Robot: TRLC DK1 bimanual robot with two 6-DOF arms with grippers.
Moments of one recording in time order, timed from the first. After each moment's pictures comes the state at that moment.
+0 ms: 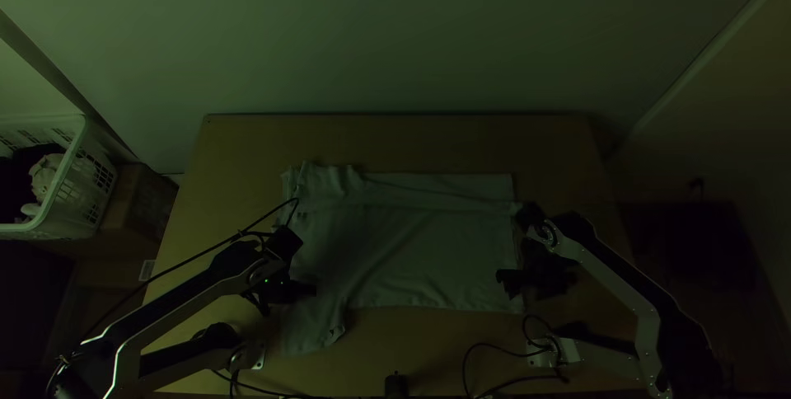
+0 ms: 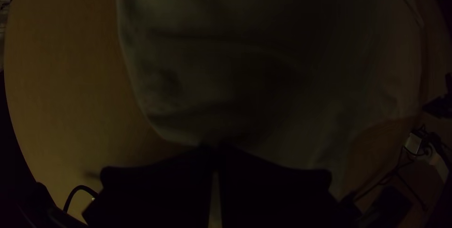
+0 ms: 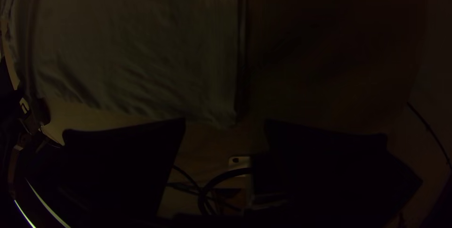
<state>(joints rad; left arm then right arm) -0.56 1.12 0.67 -1.00 0.08 -0.54 0.34 1.30 0.78 -1.27 -0.13 0.31</state>
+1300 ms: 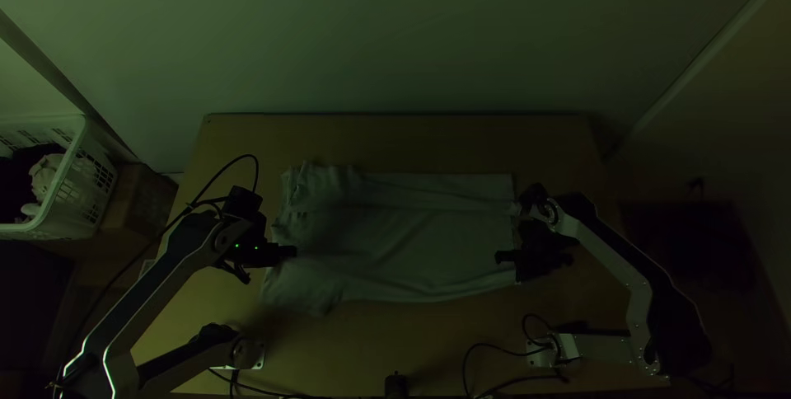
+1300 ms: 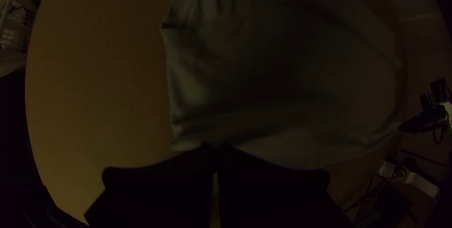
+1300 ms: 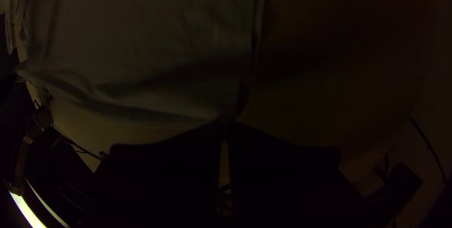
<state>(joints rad) -0.25 1.10 0.90 -1.08 0.08 -0.30 0.26 1.42 0.91 -1.26 -0.17 0.19</state>
